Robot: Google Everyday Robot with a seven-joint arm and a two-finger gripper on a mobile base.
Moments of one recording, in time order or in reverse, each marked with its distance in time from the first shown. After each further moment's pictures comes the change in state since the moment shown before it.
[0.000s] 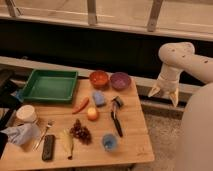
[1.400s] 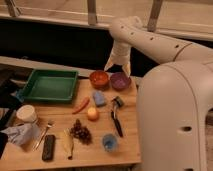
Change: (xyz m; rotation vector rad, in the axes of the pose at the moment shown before) arm 0.028 0.270 -0.098 -0.233 -0.180 -0.309
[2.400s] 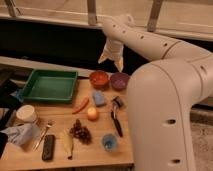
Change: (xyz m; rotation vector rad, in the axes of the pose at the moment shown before) arm -0.038 0.045 0.011 -0.059 -0.112 0.152
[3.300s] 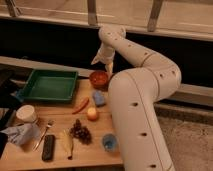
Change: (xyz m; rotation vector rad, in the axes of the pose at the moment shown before) arm -0.012 0.042 0.080 -0.087 0.120 0.114
